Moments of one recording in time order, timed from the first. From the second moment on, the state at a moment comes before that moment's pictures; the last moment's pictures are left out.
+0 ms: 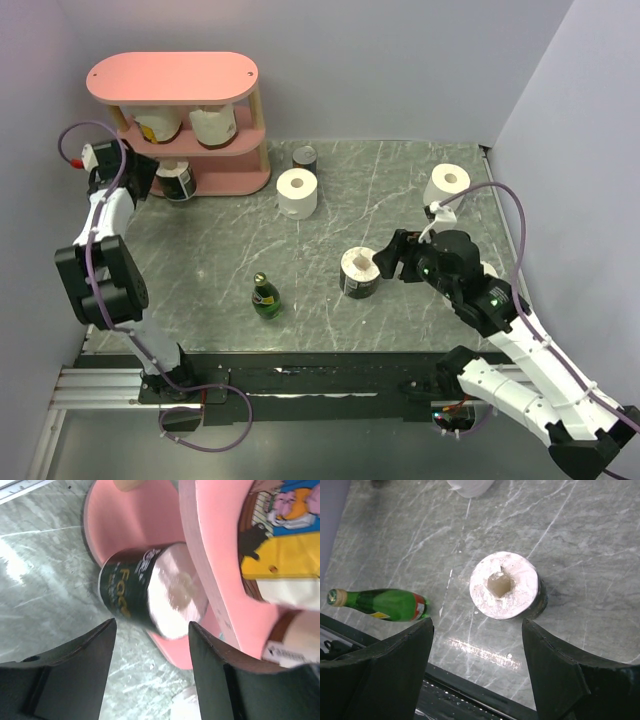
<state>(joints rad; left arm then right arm) 0.30 1.76 1.40 -0.23 0.00 -0.94 0.60 0.73 0.85 -0.59 0.11 0.53</state>
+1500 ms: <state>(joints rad) 0.32 1.93 1.27 0.12 0.13 -1.17 0.60 0.76 0.85 -0.54 0.06 0.52</state>
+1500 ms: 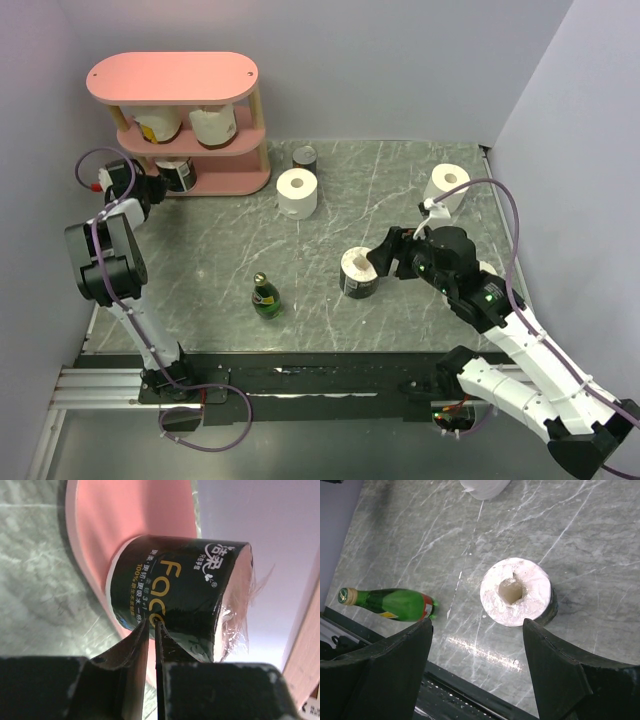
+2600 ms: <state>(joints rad) 0.19 1.61 1.19 -0.19 -0.05 -0.98 0.60 0.81 0.85 -0.56 0.10 0.56</state>
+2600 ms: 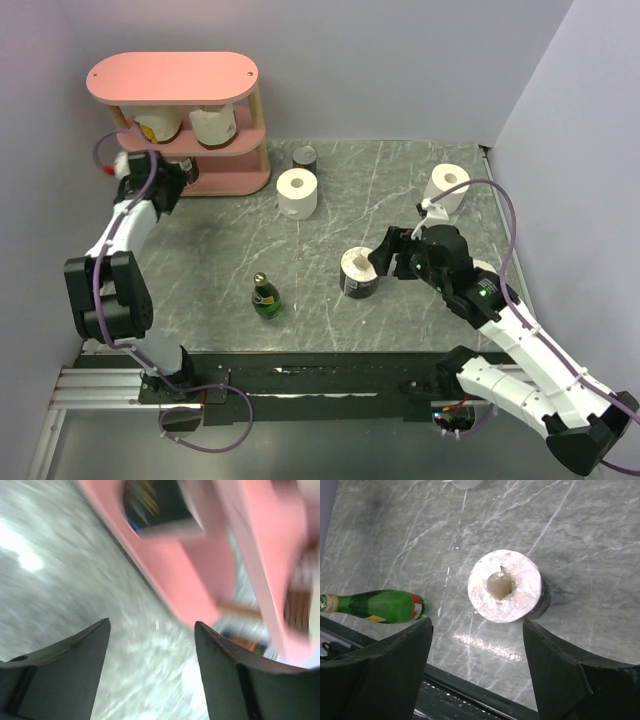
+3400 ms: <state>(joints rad) -0.76 1.79 1.52 -0.45 0.04 -0.57 0.60 0.52 0.85 -0.70 0.16 0.48</state>
